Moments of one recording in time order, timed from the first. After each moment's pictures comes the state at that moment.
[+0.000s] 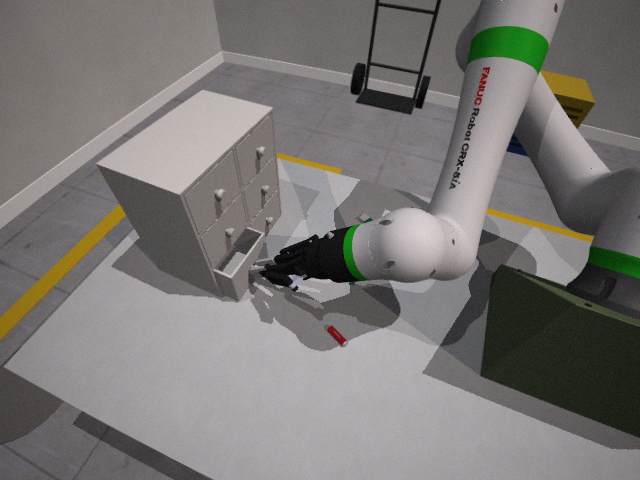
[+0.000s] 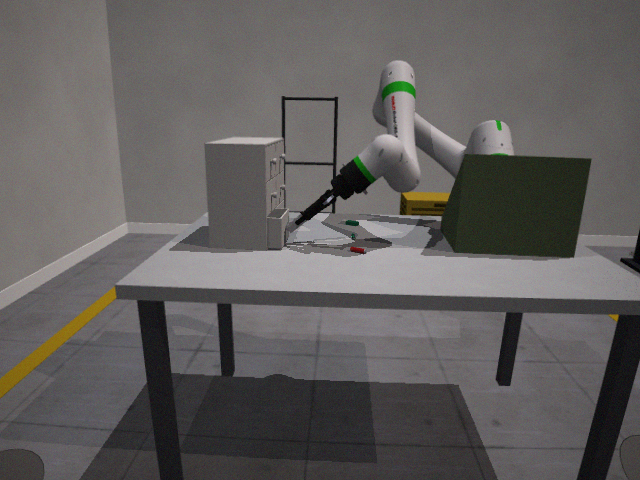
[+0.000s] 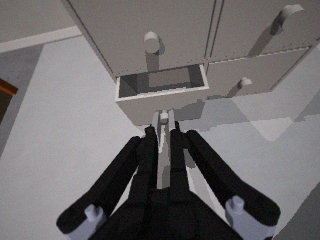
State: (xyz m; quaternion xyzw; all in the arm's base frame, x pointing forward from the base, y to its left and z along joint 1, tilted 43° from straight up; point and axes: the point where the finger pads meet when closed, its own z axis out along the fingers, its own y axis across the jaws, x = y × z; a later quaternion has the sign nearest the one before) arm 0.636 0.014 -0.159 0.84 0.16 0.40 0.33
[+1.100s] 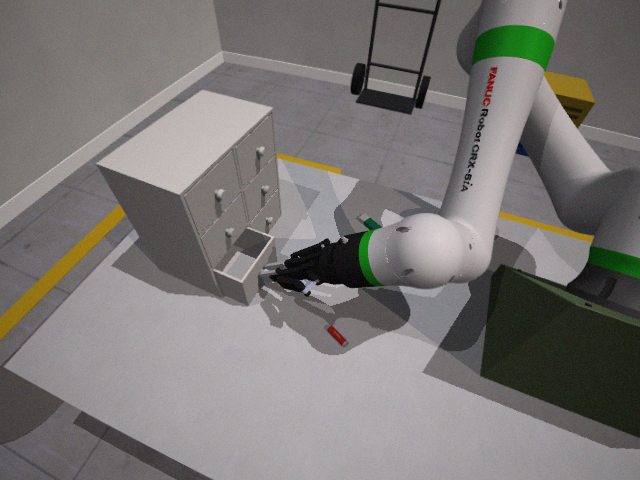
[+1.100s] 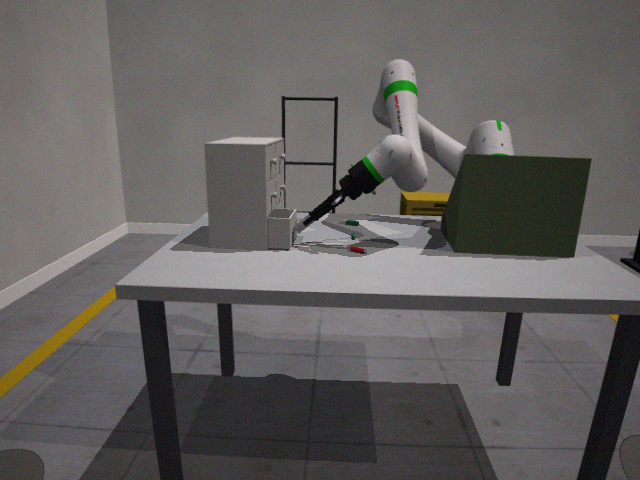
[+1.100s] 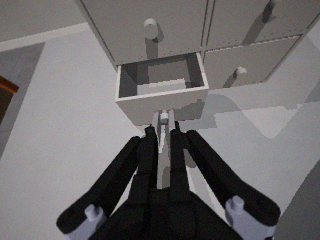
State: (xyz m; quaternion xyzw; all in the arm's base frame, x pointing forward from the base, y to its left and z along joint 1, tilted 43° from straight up) arm 0.611 0.014 -0.159 0.84 0.16 0.40 0.33
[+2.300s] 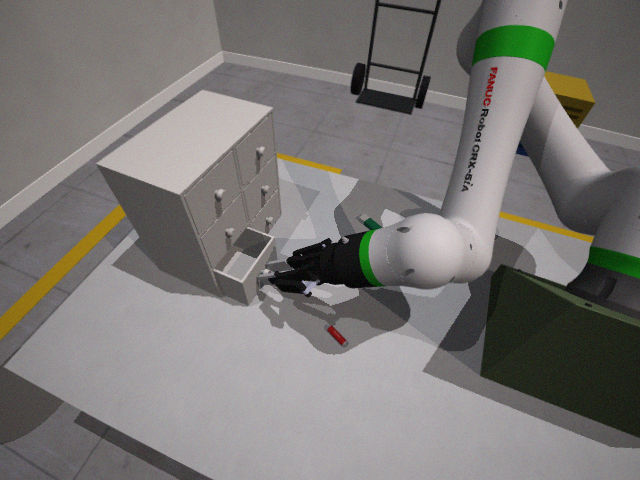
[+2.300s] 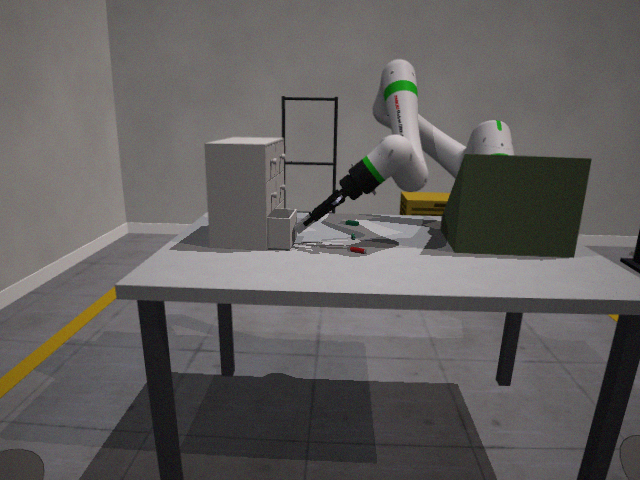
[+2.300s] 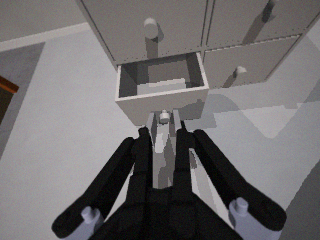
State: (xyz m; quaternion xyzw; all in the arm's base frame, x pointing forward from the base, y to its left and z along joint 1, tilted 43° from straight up) arm 0.610 0.014 -0.159 0.84 0.16 0.40 0.33
